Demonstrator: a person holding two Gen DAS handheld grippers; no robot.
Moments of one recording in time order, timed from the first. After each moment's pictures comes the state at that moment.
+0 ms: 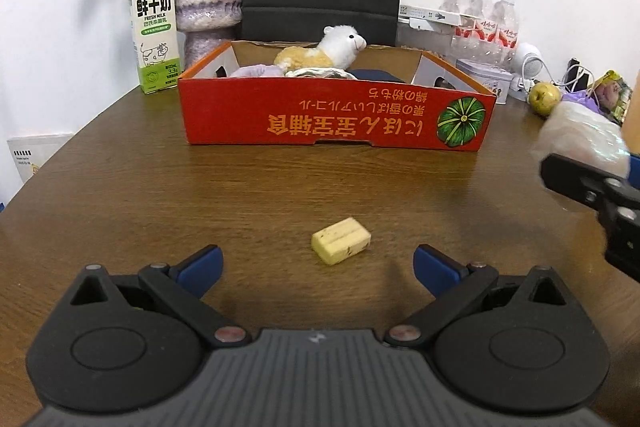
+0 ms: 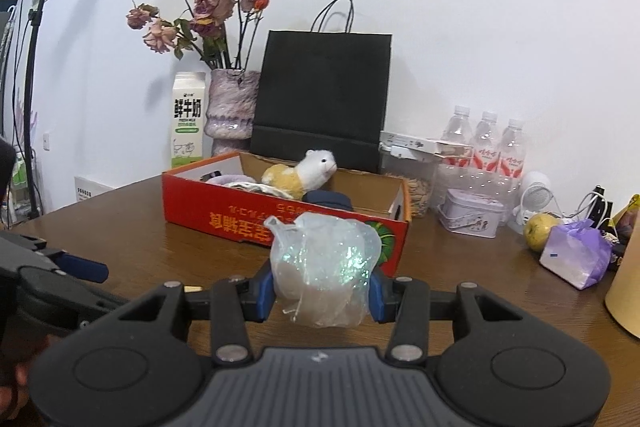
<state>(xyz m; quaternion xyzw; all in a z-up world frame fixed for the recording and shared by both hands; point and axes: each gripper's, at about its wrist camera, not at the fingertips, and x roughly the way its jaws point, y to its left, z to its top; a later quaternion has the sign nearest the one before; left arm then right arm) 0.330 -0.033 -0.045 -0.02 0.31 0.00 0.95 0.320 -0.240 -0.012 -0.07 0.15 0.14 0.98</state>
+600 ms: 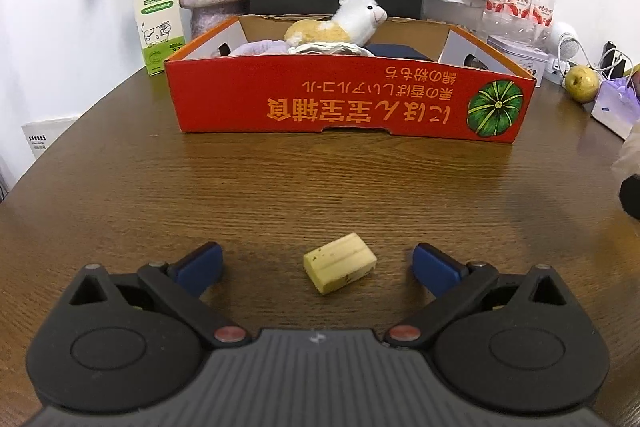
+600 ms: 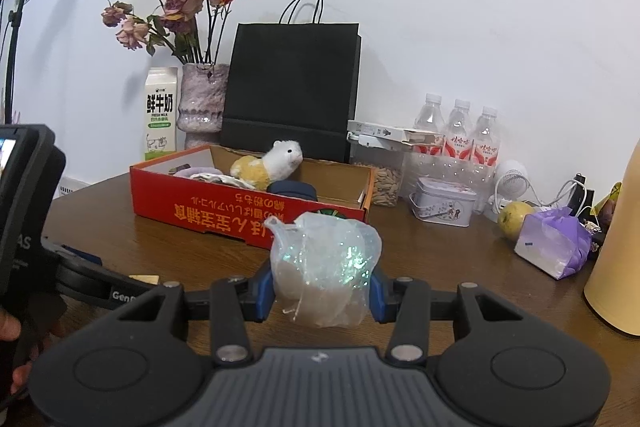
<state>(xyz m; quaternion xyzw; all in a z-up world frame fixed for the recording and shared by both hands) 0.371 -0.050 -0.056 -0.01 0.35 0.04 0.94 0.329 -0.264 -0.016 -0.07 0.16 0.12 0.98</state>
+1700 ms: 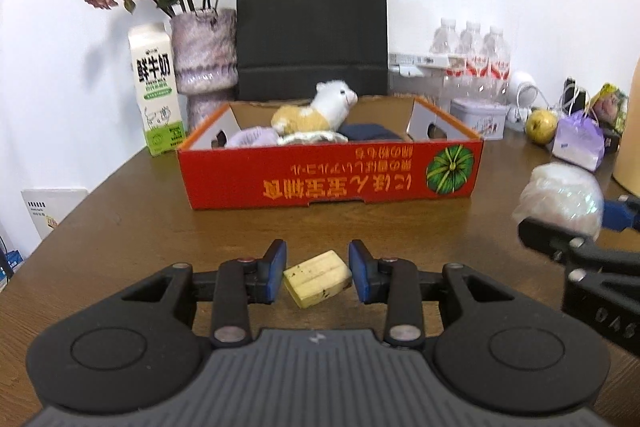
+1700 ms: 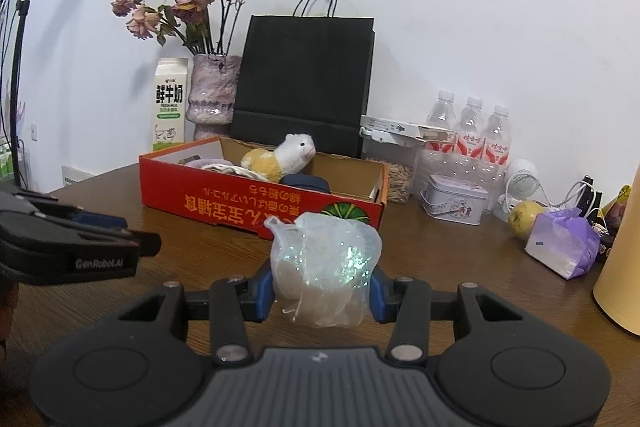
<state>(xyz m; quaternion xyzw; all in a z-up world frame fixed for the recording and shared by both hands) 0.321 -0.054 -0.020 0.02 0.23 0.01 0.97 0.327 -0.249 -0.021 -0.08 0.16 0.13 0.97</state>
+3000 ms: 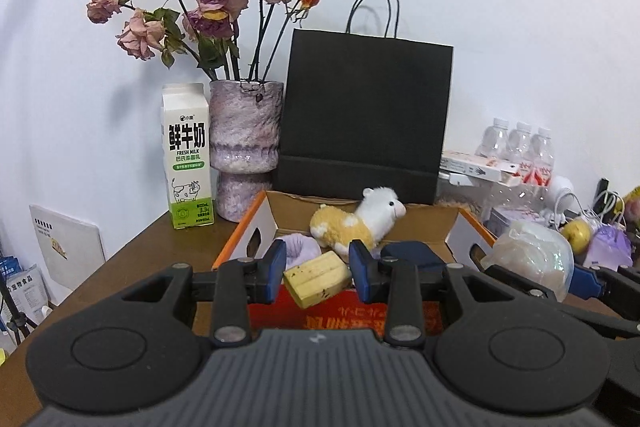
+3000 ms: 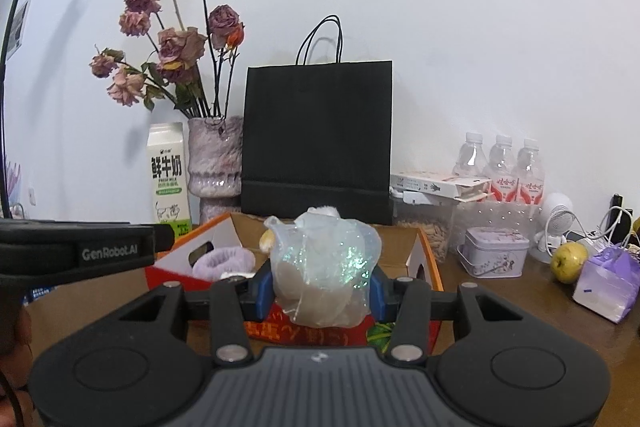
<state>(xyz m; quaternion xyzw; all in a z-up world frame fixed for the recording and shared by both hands) 0.383 -0.008 0.047 -0.04 0.15 0.05 0.99 0.399 -0.193 0.026 -0.01 0.12 0.13 0.98</state>
